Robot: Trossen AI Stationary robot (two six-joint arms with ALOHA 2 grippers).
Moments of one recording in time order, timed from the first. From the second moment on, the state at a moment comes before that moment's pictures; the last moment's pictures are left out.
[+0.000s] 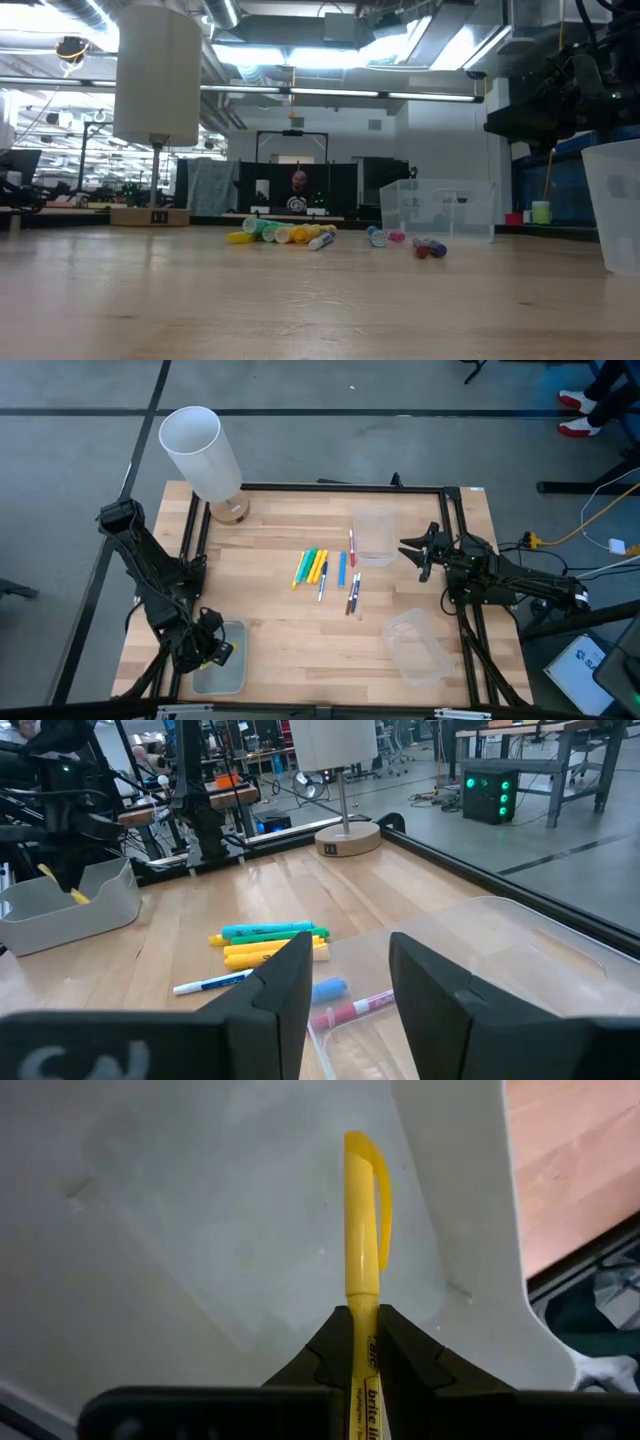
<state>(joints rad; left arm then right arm) -1.05 1.28 0.71 -0.57 -0.17 -2.22 -0.29 0.10 0.01 0.02 0.00 0.15</state>
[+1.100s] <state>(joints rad) -1.04 1.39 0.71 -0.49 -0.21 -2.22 -0.29 0.10 0.01 0.02 0.00 0.15</state>
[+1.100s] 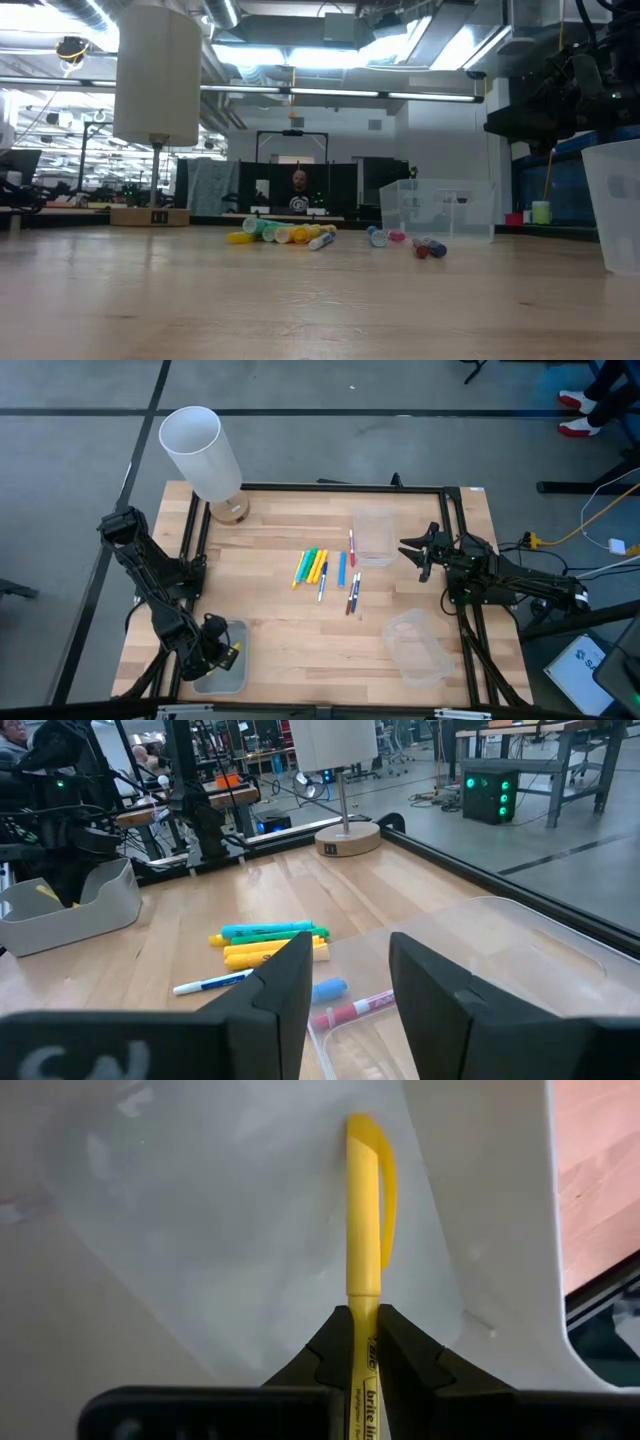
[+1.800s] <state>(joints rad) -1.02 1.40 0.71 -0.44 -0.18 -2.20 -0.29 0.10 0.01 0.02 0.00 0.15</state>
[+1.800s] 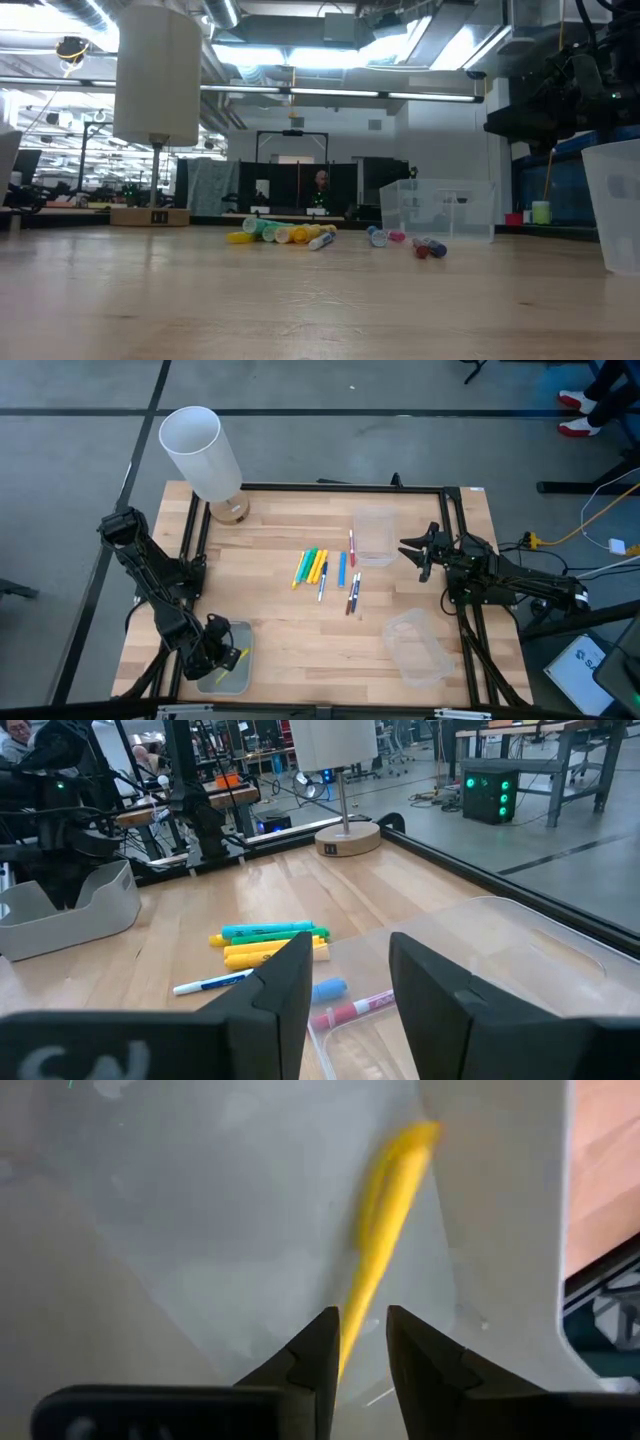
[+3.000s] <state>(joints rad) -1.02 1.13 0.71 -0.47 -0.54 -1.88 -0.29 0.10 0.01 0.02 0.00 0.15</state>
